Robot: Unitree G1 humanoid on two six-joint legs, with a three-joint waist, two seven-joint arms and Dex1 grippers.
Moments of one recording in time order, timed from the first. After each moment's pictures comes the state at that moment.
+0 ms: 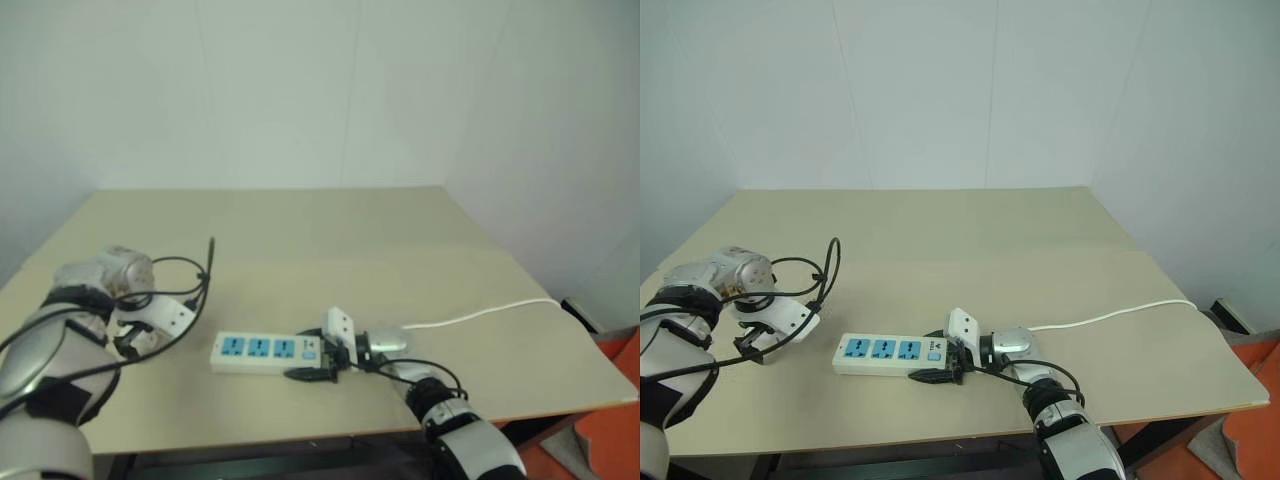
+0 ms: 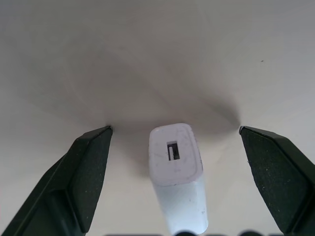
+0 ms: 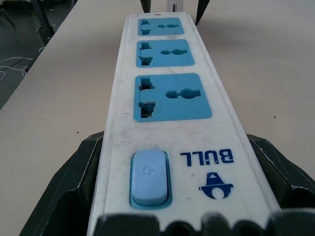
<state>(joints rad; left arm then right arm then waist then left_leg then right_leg) -1.24 0.85 -0.71 1.26 0.67 -0.61 -1.34 -0.80 -0.07 0.17 0.94 0.02 -0.34 1.24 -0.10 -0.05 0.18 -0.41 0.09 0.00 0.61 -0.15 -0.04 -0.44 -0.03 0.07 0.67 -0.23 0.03</state>
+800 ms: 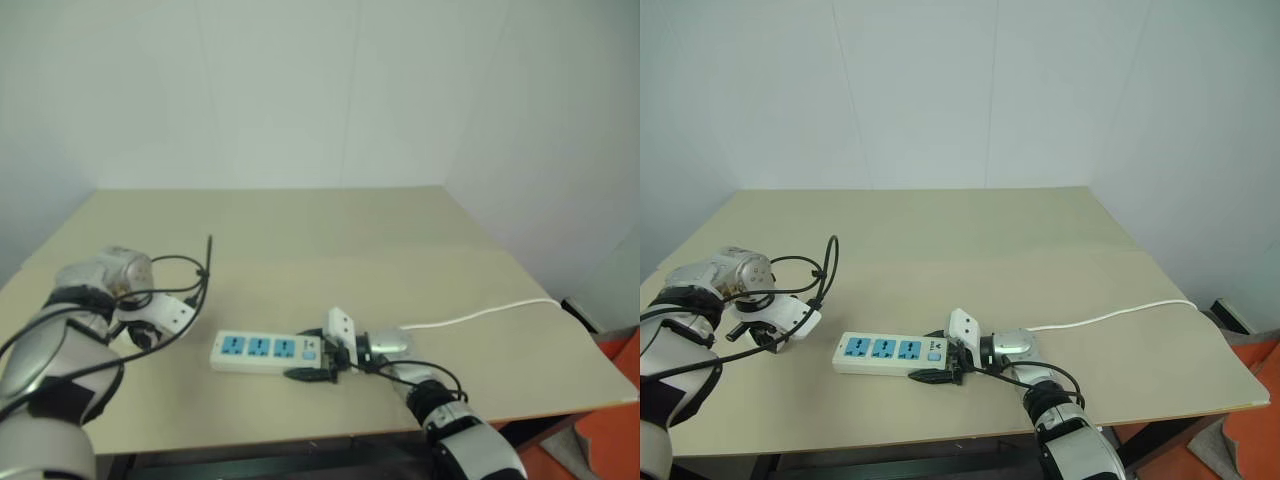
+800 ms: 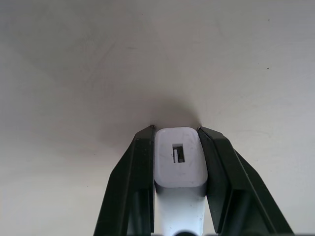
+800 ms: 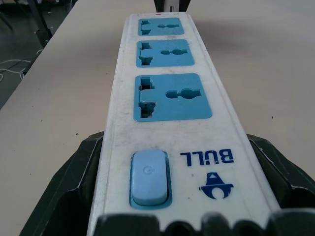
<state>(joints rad) -1.24 0.84 -0.66 1.28 0.68 -0.59 -1.37 -0.78 -0.07 0.17 0.92 0.02 -0.32 1.23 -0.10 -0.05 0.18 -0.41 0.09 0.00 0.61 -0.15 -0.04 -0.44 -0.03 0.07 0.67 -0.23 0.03</state>
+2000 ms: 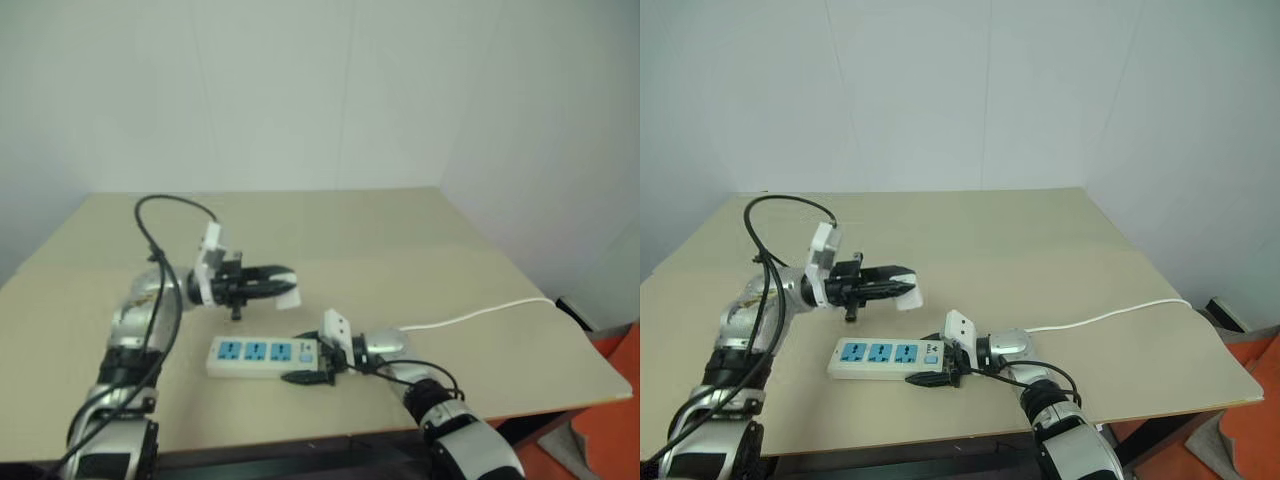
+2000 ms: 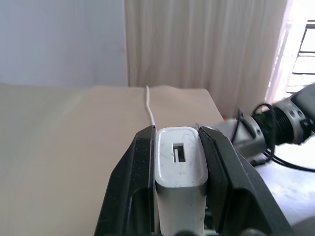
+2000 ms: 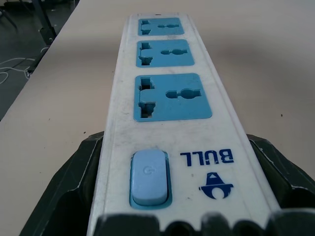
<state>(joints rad) -0.72 0.54 0.05 0.28 -0.47 0.35 -1.45 -0.79 -0.07 0.19 0.95 0.02 -0.32 1.24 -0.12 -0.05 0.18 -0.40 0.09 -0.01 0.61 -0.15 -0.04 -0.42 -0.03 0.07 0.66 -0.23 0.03</state>
